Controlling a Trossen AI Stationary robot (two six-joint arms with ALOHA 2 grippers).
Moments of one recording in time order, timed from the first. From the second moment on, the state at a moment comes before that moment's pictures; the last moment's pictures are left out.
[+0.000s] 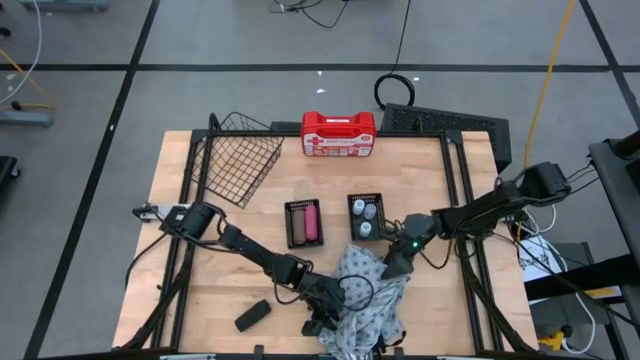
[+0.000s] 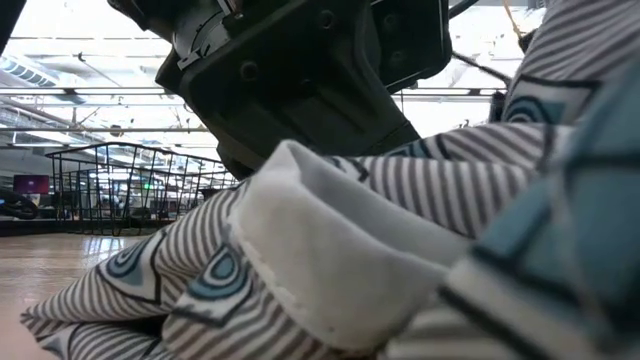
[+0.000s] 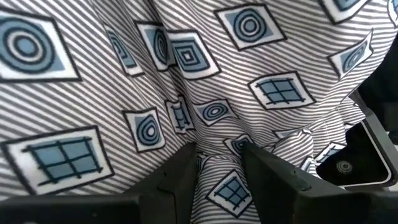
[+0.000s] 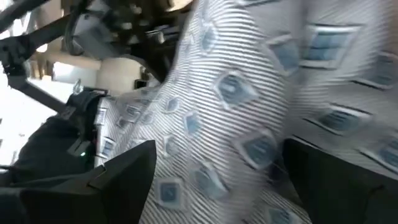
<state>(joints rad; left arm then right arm) -0.41 2.27 1.33 0.09 0.40 -0.36 0.20 1.36 0.24 0.64 -0.49 1.03</state>
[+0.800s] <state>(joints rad) -0.41 2.27 1.33 0.10 0.37 -0.34 0.28 1.64 0.34 0.68 -0.46 0.97</state>
